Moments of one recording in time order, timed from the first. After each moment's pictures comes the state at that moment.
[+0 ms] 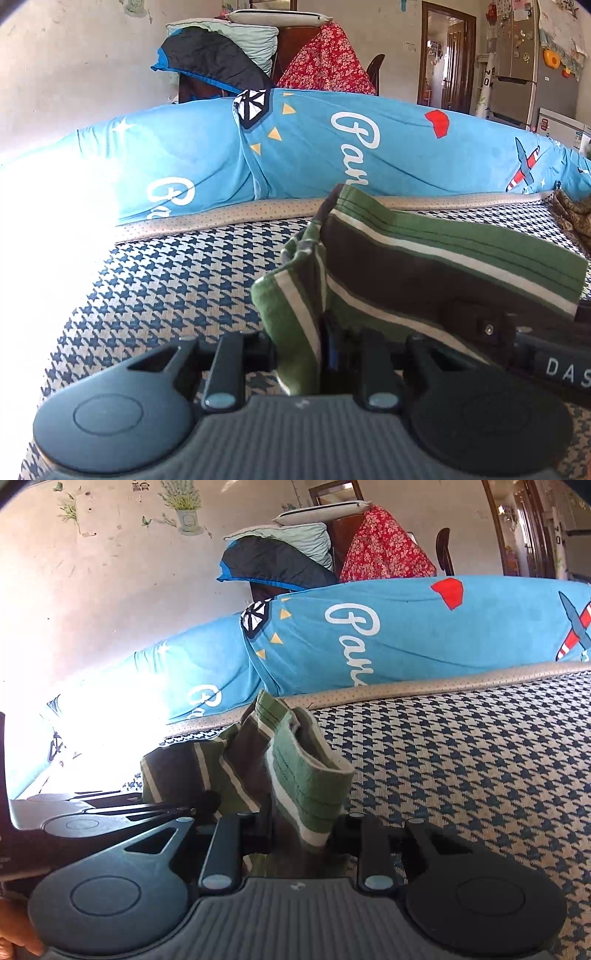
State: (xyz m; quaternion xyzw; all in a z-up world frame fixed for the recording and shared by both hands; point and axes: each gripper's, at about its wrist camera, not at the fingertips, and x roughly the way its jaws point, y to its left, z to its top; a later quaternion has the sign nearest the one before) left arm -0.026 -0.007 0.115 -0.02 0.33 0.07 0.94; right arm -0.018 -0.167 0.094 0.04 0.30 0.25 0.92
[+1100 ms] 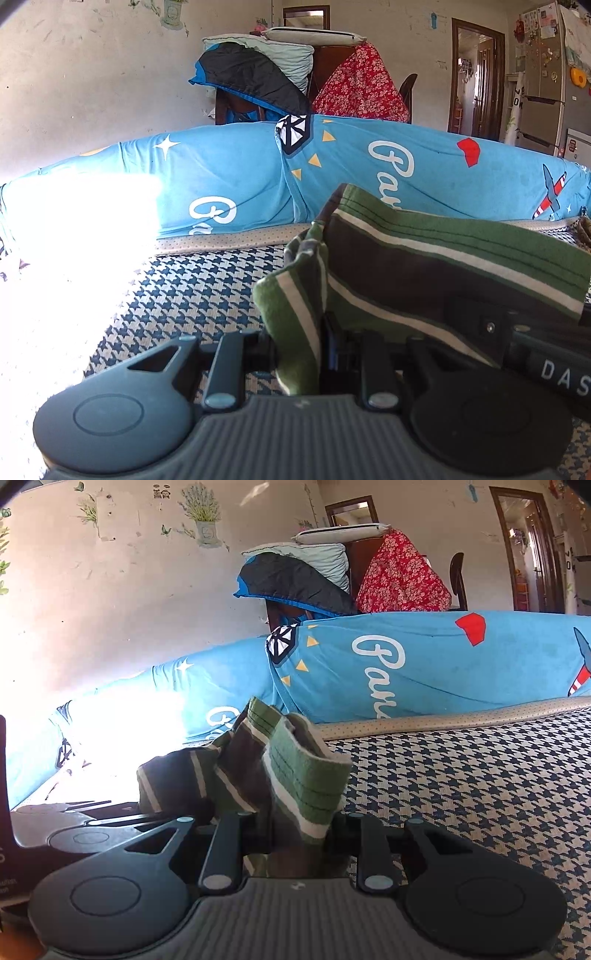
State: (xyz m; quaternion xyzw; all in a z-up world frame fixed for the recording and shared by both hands) left arm -0.041 0.001 0.120 -0.03 0.30 0.12 0.94; right arm -0.023 -0.144 0.111 0.03 0.26 0.27 0.93
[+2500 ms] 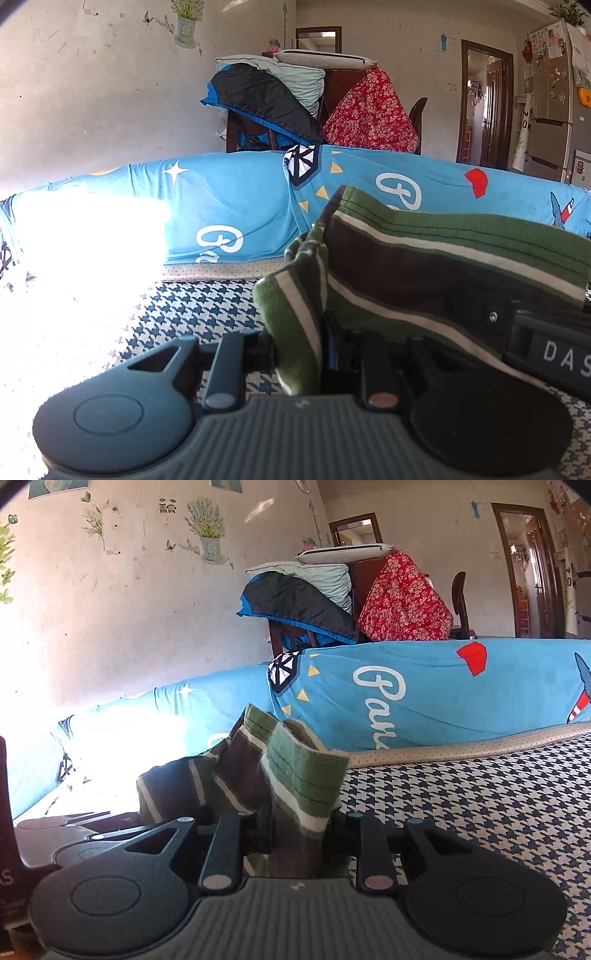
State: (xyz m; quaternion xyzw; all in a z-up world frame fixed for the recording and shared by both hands) left arm -0.033 0.001 0.130 -0.04 0.26 0.14 0.95; right arm -0.013 -0.147 0.127 0.03 0.24 0.28 0.93
